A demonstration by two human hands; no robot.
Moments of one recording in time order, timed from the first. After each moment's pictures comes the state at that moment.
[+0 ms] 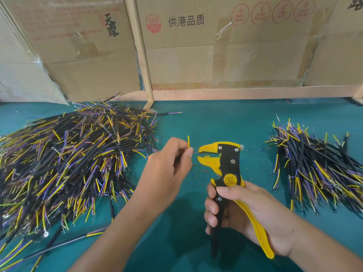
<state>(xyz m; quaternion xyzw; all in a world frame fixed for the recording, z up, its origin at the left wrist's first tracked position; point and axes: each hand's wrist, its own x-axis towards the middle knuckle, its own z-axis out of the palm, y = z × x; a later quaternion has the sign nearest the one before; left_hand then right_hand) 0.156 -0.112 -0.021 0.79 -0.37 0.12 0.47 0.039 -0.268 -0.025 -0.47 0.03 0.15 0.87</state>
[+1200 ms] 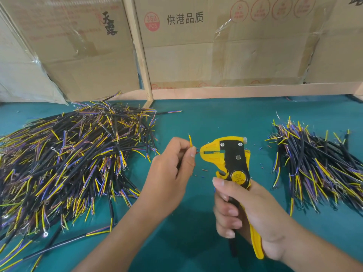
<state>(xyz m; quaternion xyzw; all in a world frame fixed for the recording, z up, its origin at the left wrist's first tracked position) 0.144 -0.118 -0.024 0.76 -0.37 0.09 0.52 0.036 -0.259 -0.029 -0.52 0.08 0.06 0.85</state>
